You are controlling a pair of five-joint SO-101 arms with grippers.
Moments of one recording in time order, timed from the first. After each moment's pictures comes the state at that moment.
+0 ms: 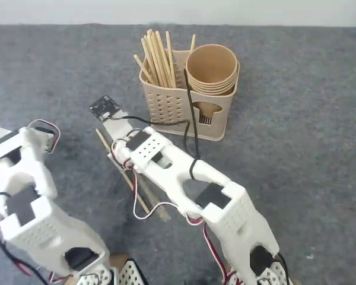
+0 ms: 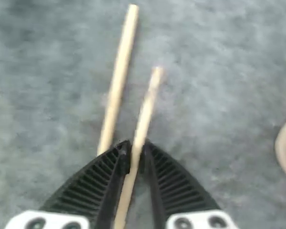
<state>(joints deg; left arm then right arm) -41.9 14.9 24.4 45.5 45.8 -51.5 36.7 -9.6 46.7 -4.5</state>
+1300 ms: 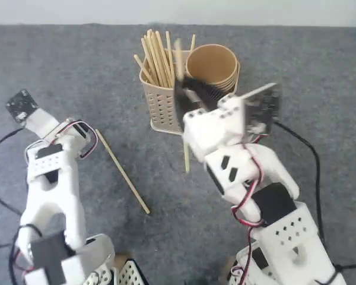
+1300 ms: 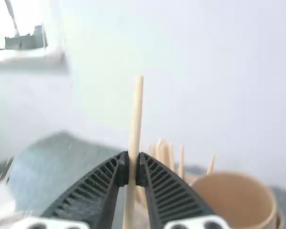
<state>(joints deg) -26.8 -13.9 51.8 27.6 27.7 -32.4 -54.9 40.4 21.6 -8.0</state>
